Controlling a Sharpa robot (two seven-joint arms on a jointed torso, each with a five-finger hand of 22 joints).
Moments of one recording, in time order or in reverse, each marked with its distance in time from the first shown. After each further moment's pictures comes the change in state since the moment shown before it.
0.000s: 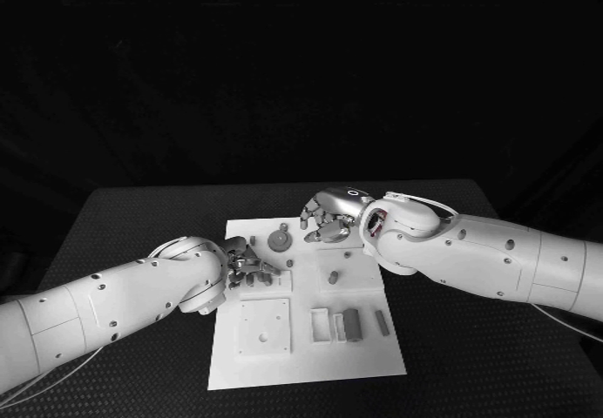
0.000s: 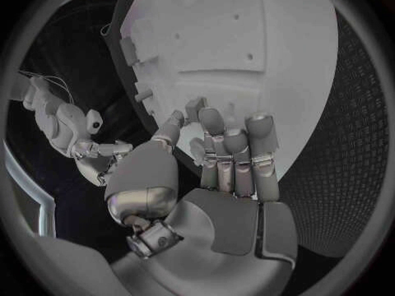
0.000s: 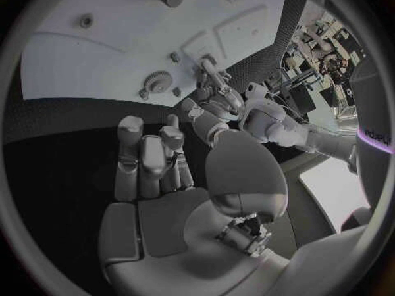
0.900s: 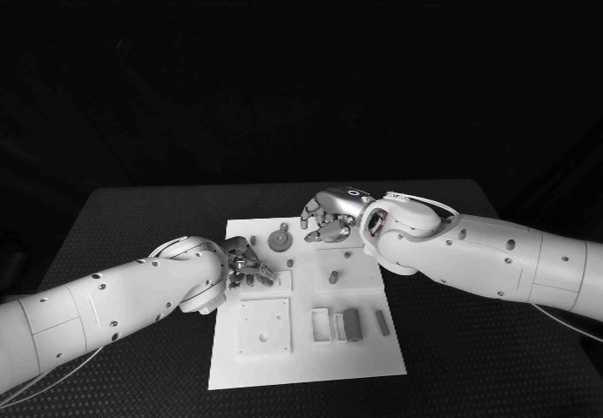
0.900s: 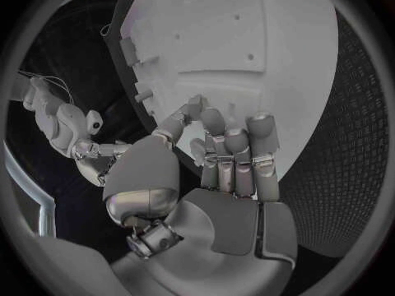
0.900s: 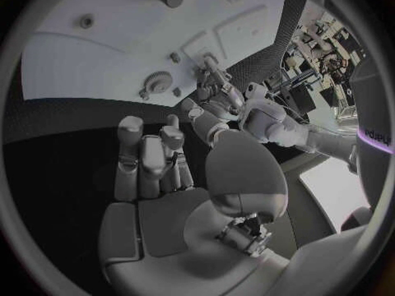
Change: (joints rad) left arm 0.000 0.001 0.000 0.001 -0.002 0.002 -0.001; left_hand 0.136 -0.016 0.171 -0.054 0.153 0.002 0.002 -0.006 -0.004 0.000 0.000 0.015 -0.018 0.002 0.002 0.009 -0.020 -0.004 0.013 0.002 0.004 0.000; right arm 0.000 -0.001 0.000 0.001 0.000 0.001 0.000; right_hand 0.000 0.000 0.000 0.000 0.000 0.001 -0.001 0.000 0.001 0.000 0.000 0.000 0.000 0.000 0.000 0.000 0.000 0.000 0.004 0.000 0.000 0.000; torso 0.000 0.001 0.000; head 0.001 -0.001
